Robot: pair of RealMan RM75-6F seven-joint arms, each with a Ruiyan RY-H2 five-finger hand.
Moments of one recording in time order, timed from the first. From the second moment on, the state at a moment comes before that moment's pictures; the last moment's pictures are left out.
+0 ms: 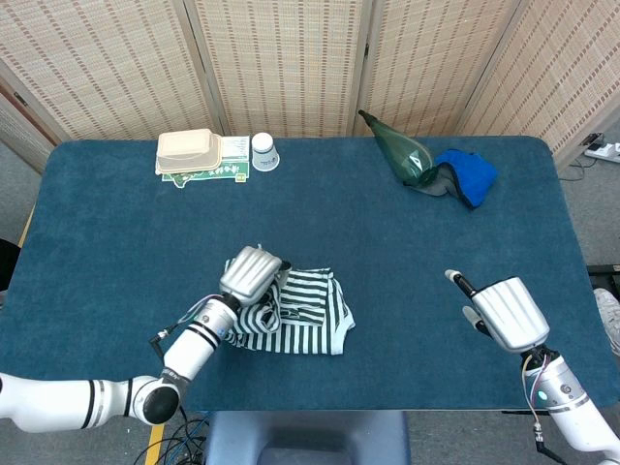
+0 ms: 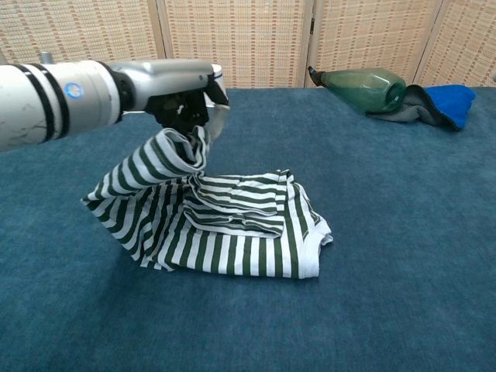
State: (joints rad) left arm -0.99 -1.50 -0.28 -1.76 0.77 0.97 0.69; right arm 0.31 -1.08 0.04 -1.68 -1.67 1.38 -0.32
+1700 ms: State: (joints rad) left arm -1.29 -2.06 -0.36 -1.28 0.49 1.13 1.01; right arm 0.28 -1.06 0.05 -1.63 -1.65 1.38 -0.26
